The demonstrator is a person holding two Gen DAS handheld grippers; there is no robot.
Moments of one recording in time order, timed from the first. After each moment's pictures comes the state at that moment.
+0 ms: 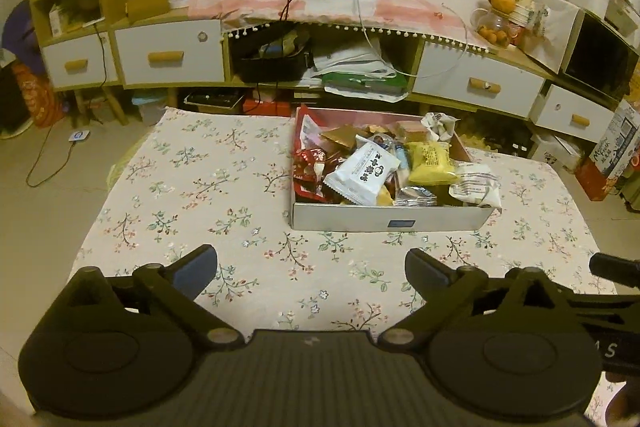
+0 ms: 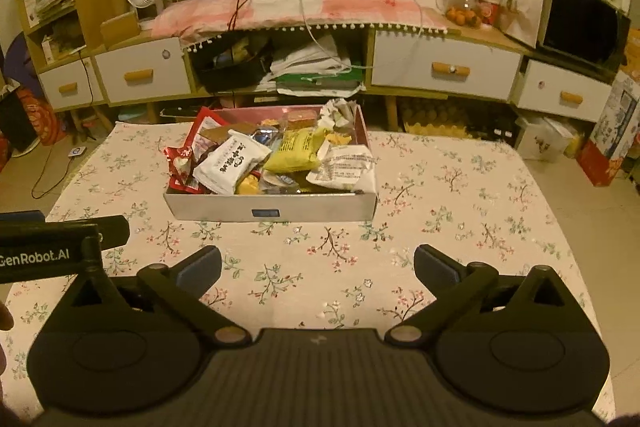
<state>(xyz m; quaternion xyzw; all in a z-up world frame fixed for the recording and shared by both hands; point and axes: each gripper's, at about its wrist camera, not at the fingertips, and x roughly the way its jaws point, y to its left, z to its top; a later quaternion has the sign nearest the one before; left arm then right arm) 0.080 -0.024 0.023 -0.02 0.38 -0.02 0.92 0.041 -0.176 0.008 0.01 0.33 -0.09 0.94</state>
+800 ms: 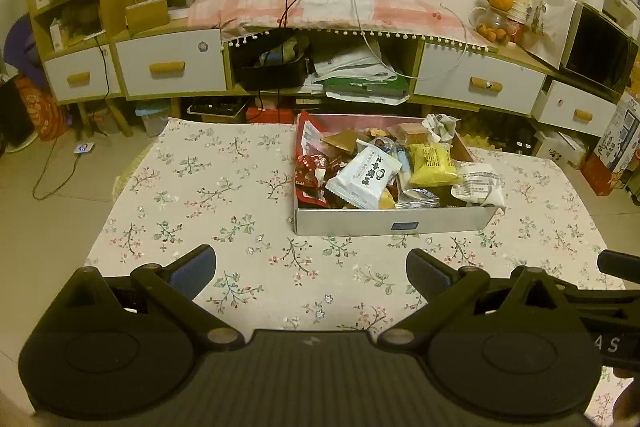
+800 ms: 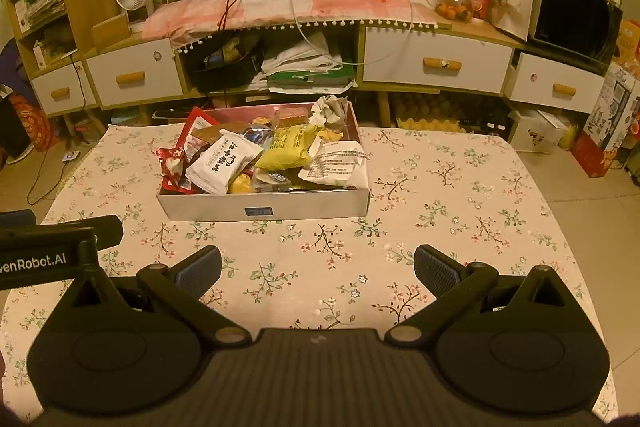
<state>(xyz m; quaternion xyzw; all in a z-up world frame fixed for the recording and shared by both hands) 0.079 -0.029 0.025 -0.01 0.37 -0.01 0.93 0.040 -0.179 0.008 0.02 0.33 -0.10 0.94</state>
